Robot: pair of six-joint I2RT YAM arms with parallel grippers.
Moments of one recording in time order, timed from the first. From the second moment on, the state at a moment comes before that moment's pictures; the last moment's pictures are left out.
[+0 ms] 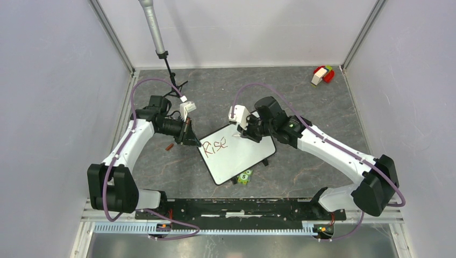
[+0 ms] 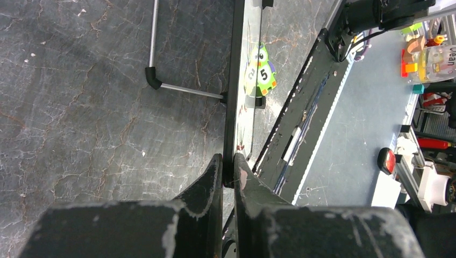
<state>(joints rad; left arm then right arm) -0.11 1.34 1.02 -0.94 0.96 0.42 0.77 1.36 1.13 -0.47 -0.29 -0.47</state>
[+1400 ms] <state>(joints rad) -0.11 1.36 1.03 -0.93 0.94 0.42 0.78 1.36 1.08 -0.46 -0.32 -0.50</state>
